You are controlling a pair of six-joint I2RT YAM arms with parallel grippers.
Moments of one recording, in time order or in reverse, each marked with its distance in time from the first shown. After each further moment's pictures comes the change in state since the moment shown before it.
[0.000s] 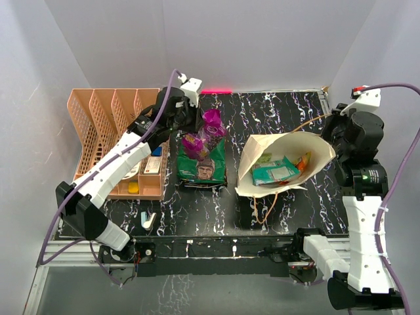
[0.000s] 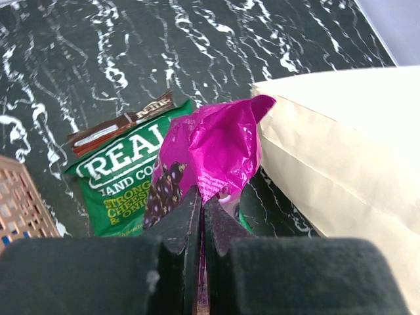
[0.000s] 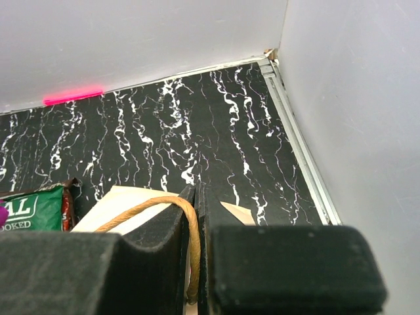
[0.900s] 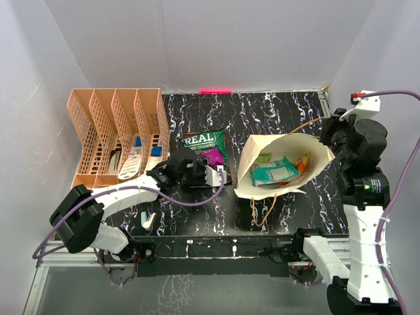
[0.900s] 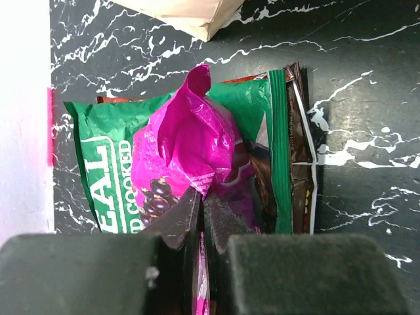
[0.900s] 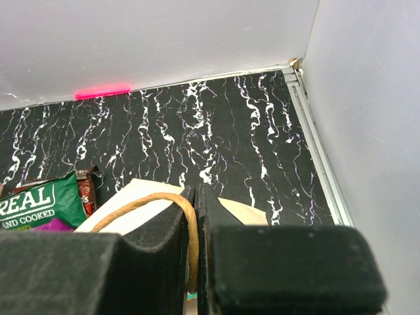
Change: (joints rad) left arm -0.202 -0.130 -0.760 0.546 0.093 1.106; right arm 0.000 -0.061 -0.025 0.002 -0.086 -0.006
